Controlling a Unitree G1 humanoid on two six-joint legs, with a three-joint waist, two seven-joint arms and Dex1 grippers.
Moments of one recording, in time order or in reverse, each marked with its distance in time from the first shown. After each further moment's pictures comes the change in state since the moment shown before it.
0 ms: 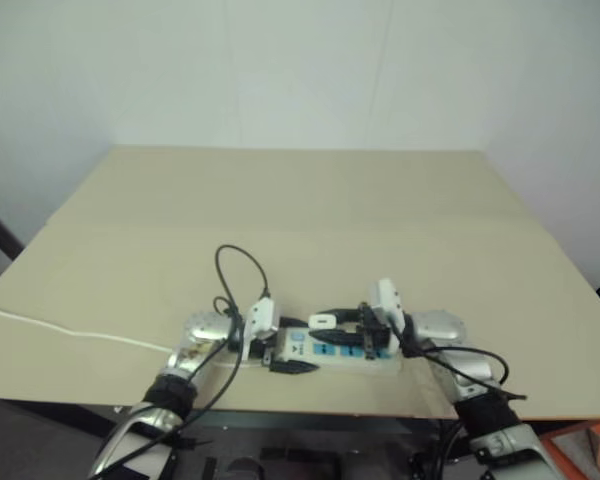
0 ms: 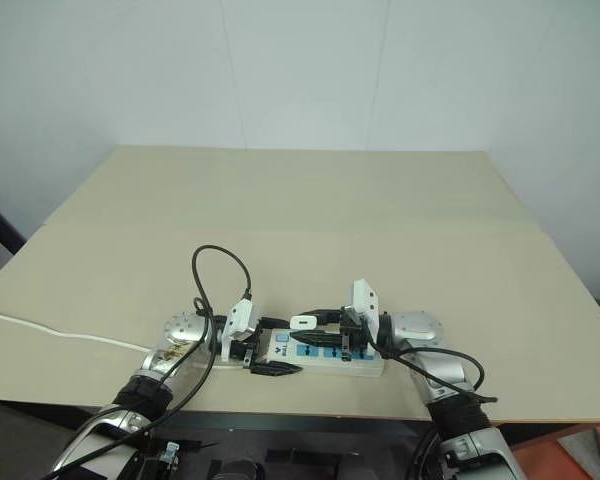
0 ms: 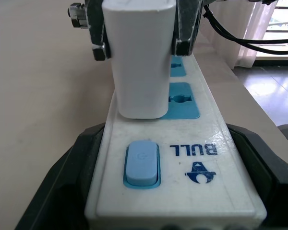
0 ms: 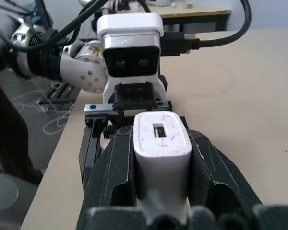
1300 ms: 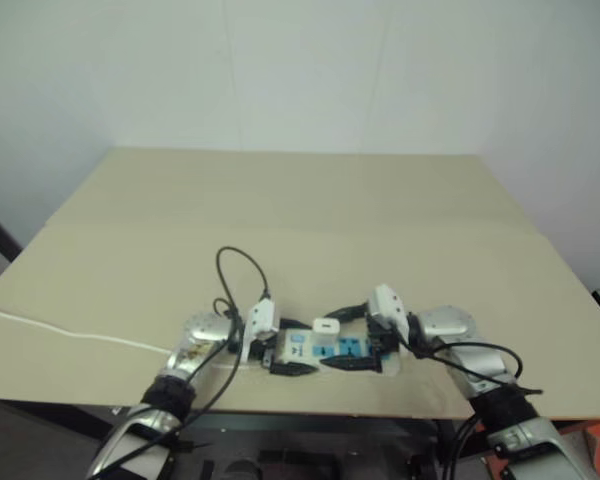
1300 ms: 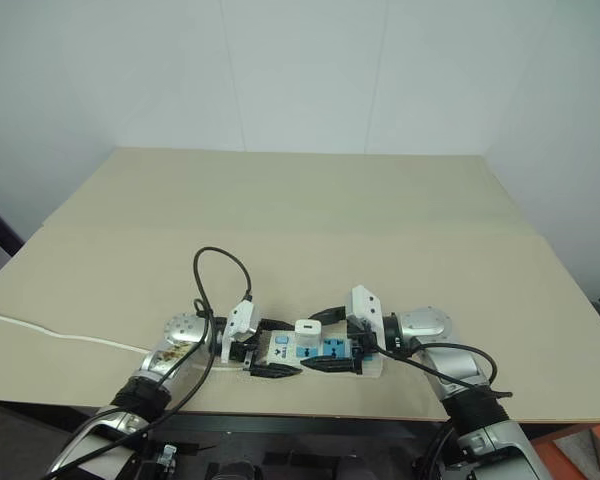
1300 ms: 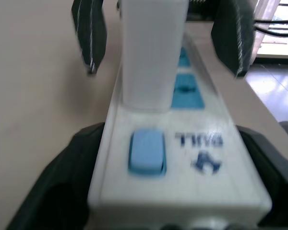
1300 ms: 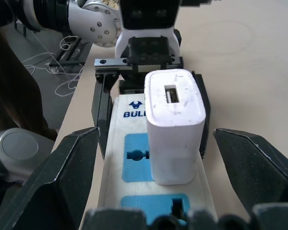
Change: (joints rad) left arm 0.005 0.035 -0.004 -0.024 -0.003 0.065 0.007; right arm -0.020 -0.081 0.069 -0.038 -0.052 0.087 0.023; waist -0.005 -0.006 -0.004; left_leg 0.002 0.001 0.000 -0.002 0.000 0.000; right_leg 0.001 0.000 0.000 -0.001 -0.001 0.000
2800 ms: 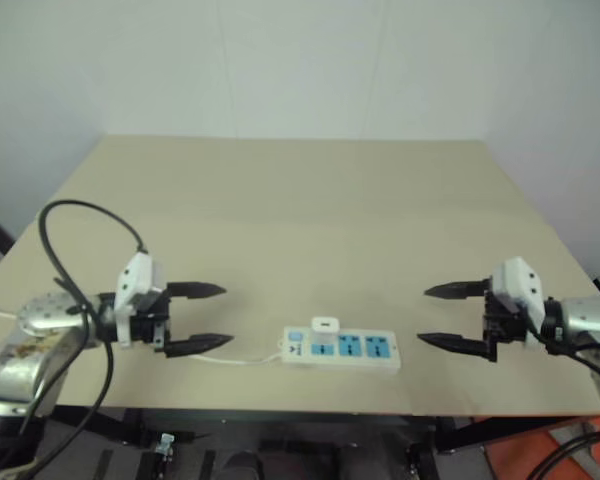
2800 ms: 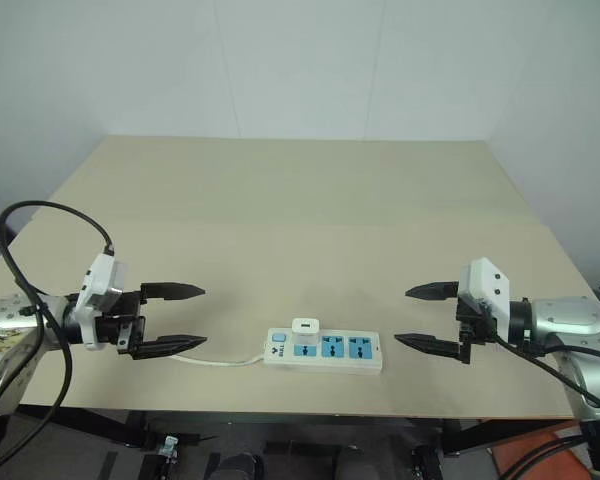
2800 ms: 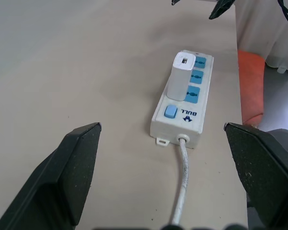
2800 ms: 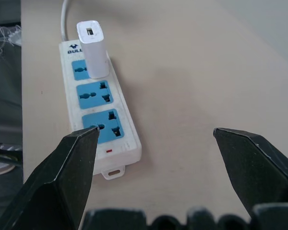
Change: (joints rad) left arm 0.313 0.506 0.440 -0.754 -0.368 0.567 0.113; right arm 0.244 -0.432 -0.437 -0.327 0.158 0.185 -0.027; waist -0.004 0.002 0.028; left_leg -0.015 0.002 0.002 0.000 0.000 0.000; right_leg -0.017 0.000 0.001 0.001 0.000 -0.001
